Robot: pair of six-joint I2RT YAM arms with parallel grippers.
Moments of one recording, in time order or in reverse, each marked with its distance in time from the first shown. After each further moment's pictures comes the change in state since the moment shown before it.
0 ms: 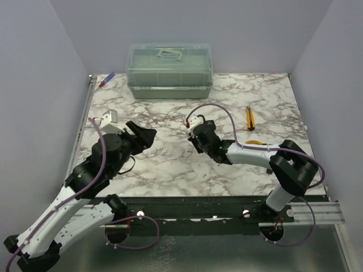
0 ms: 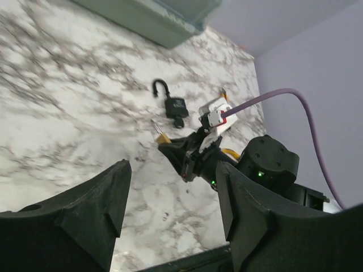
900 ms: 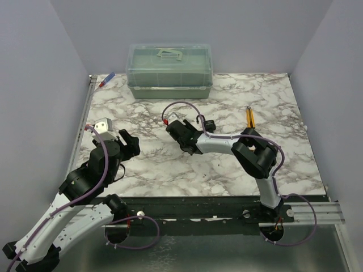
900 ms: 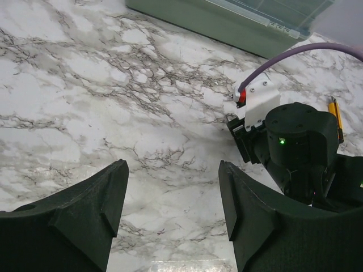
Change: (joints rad) left arm 0.003 -0.113 0.016 -0.256 -0.278 0.262; right arm 0.071 0.442 0.463 -0.240 0.374 -0.139
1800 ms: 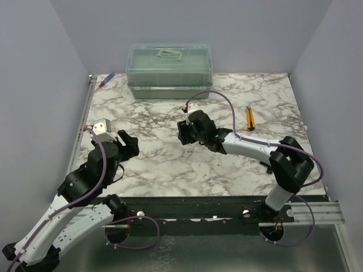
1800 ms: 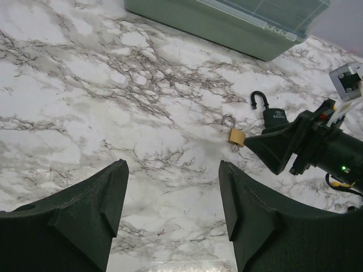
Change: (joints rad) left arm 0.000 -0.017 -0.002 0.001 0.000 0.006; right arm -0.086 -0.344 -0.195 0.132 -0.531 0.389
